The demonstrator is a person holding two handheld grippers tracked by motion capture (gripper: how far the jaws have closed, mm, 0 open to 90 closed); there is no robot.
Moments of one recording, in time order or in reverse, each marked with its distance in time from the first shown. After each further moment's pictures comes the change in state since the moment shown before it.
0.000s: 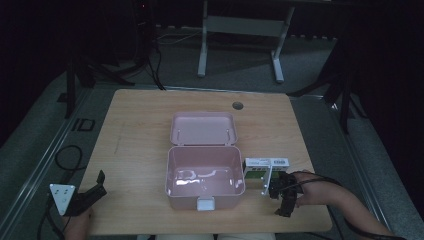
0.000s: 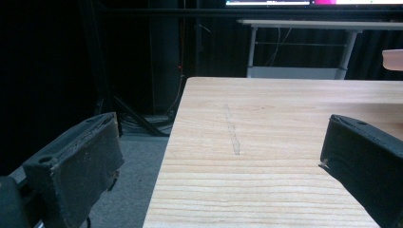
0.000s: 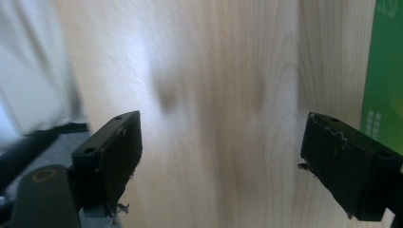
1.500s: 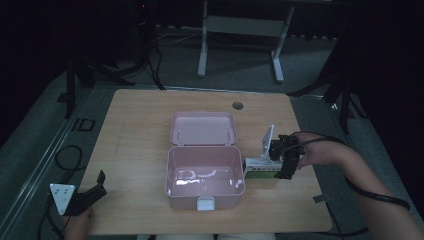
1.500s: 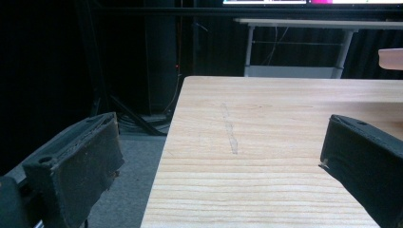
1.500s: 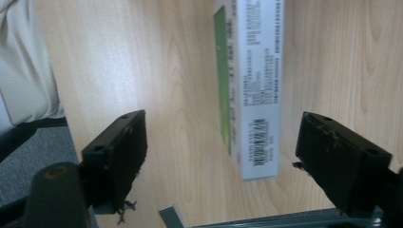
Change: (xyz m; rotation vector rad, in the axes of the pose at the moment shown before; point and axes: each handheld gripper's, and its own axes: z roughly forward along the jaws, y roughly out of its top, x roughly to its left) left arm 0.001 0.000 0.000 0.005 -0.013 0.000; right arm -0.054 0.023 -0.101 -0.017 -0.099 -0.036
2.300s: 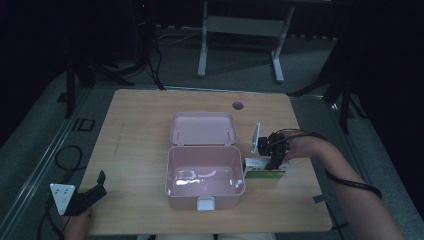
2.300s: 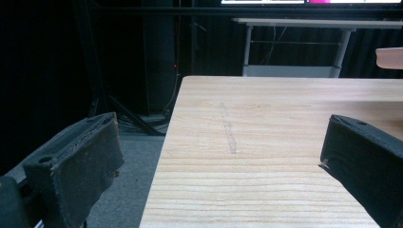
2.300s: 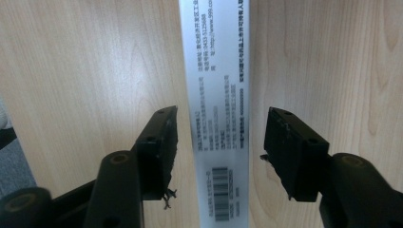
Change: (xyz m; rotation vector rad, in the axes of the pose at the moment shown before) left arm 0.000 0.000 0.000 0.000 -0.007 0.002; right arm -0.033 0.017 0.044 0.036 0.047 -0.012
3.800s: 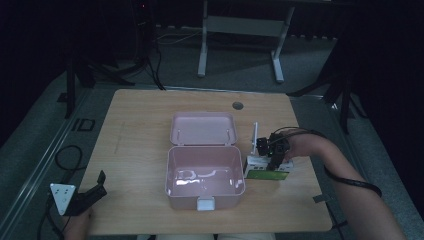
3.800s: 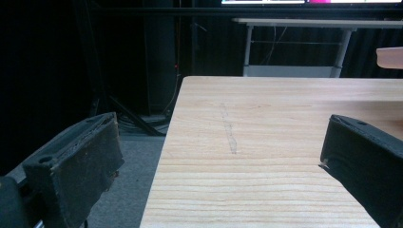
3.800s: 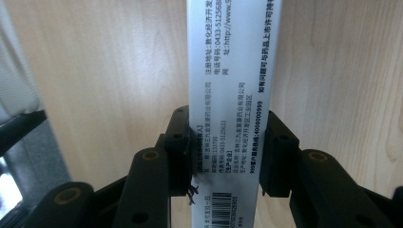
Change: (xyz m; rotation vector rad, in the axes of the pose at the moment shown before) left arm 0.000 0.000 0.000 -0.001 0.003 0.002; right arm 0.000 0.004 -0.005 0.064 0.082 -0.008
